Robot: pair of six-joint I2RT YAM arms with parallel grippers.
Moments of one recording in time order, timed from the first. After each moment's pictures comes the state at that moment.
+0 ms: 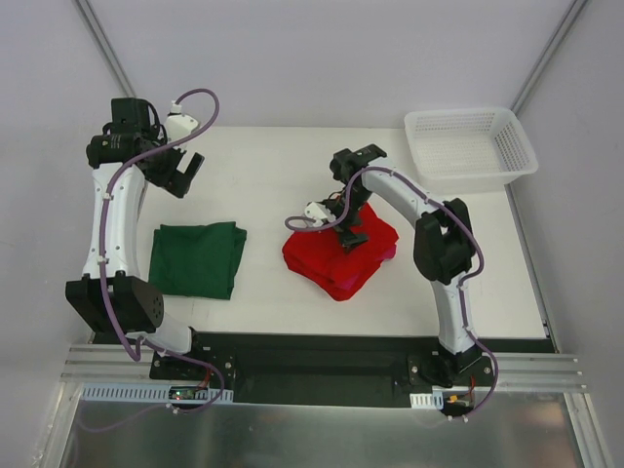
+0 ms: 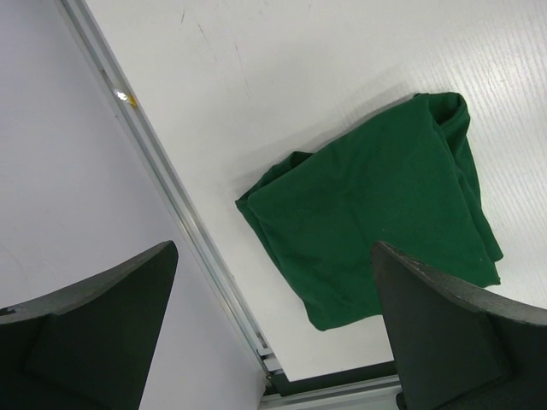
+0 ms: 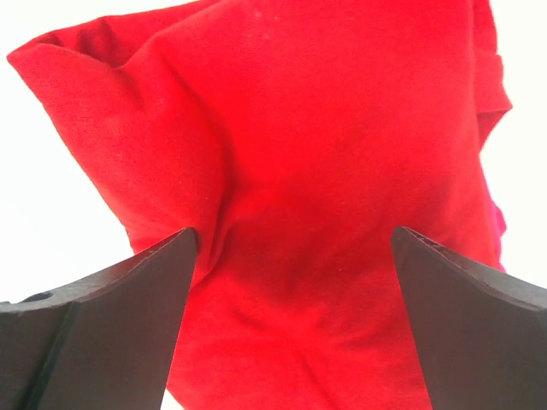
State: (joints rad) left arm 0.11 1.52 1.74 -1.14 0.16 0.61; right arm 0.59 2.16 1.93 -1.42 -0.60 -1.68
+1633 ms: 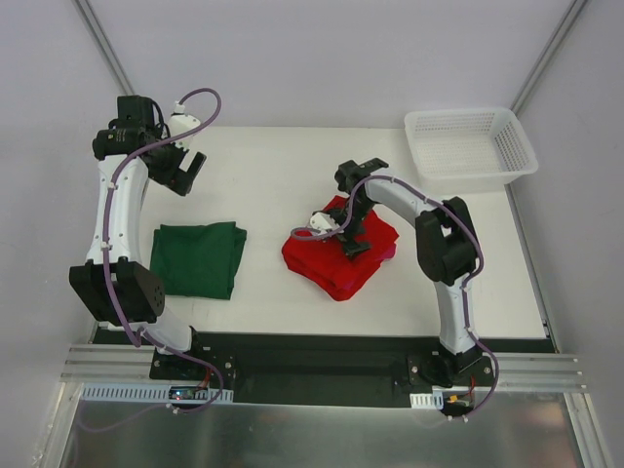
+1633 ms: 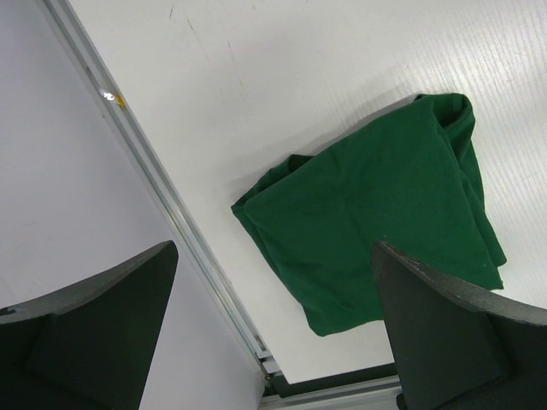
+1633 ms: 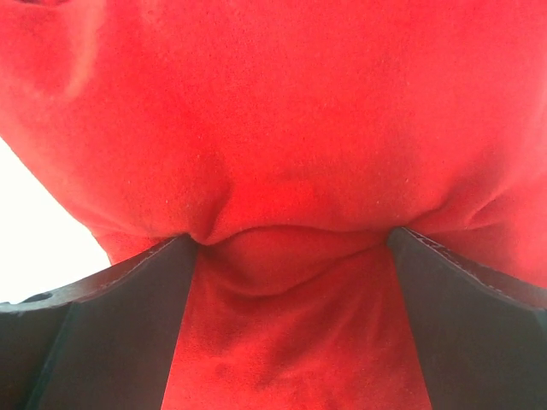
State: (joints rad) left arm 0.11 1.59 1.76 -1.14 0.16 0.61; right arm 0.57 2.13 1.73 -1.25 -0.59 -1.68
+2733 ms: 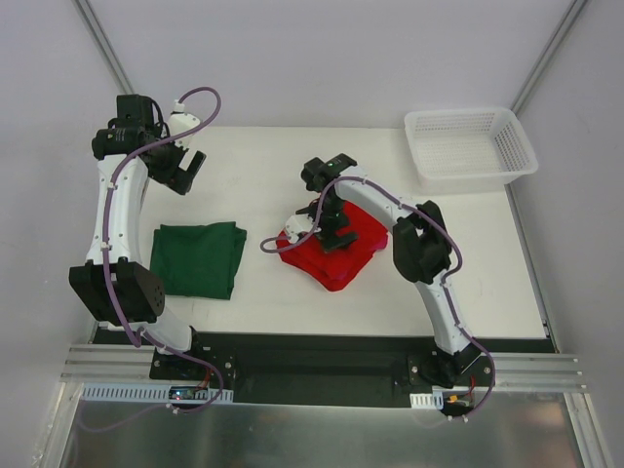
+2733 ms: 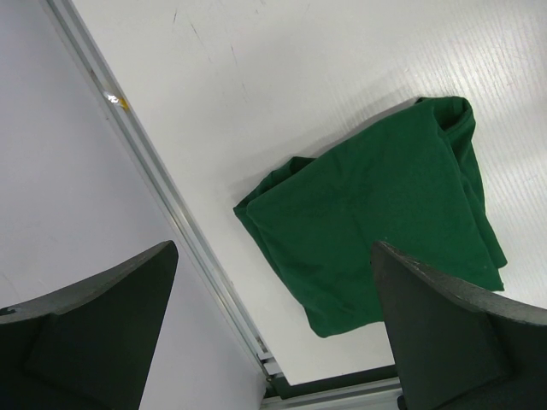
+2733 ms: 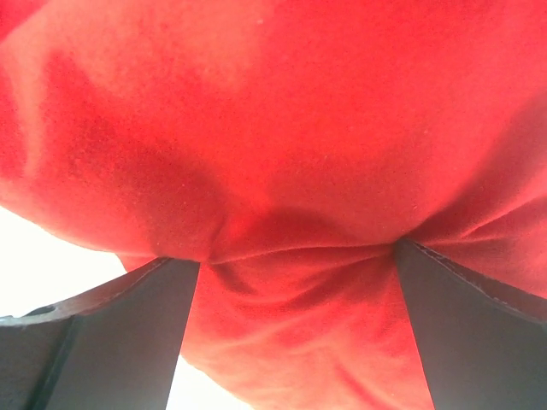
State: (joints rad) left arm 0.11 1.59 1.77 -1.14 0.16 0.61; right arm 0.71 2.27 2.04 -1.37 -0.21 -1.49
